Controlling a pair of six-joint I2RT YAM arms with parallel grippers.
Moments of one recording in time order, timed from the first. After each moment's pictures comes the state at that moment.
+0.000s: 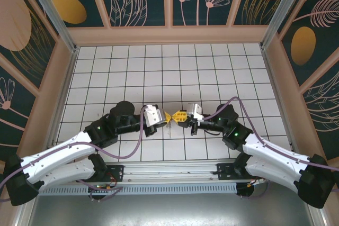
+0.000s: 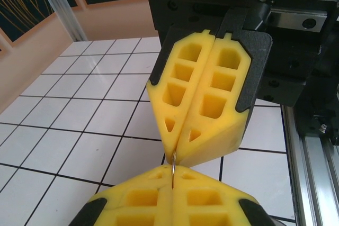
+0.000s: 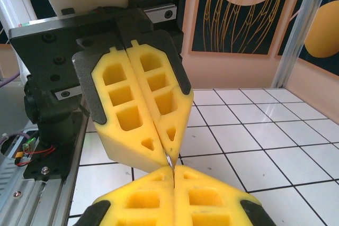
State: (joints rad) left arm -0.96 0.90 0.68 -0.08 0.27 0.27; right arm 0.84 0.86 0.42 0.40 -0.56 -0.16
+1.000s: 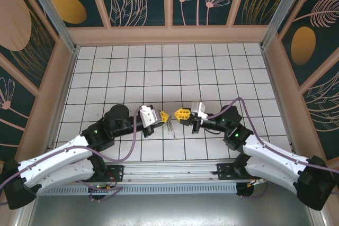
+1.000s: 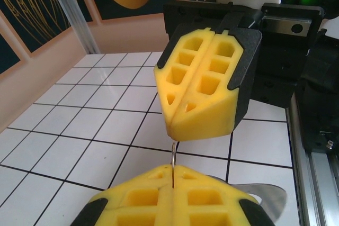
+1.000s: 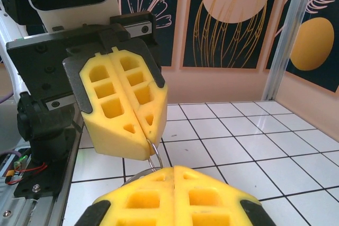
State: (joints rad) left arm -0.96 0.83 0.62 -0.01 0.25 0.24; right arm 0.80 0.85 0.37 0.53 -0.57 -0.10
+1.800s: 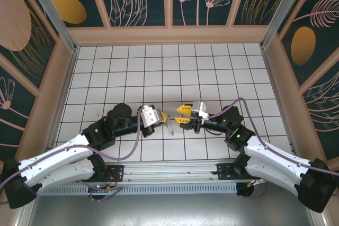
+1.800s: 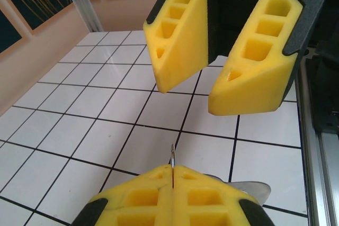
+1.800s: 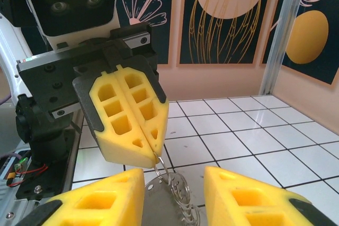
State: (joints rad) left arm -0.96 0.85 0.64 -0.09 0.20 0.26; right arm 0.80 0.81 0.37 0.48 -0.55 -0.08
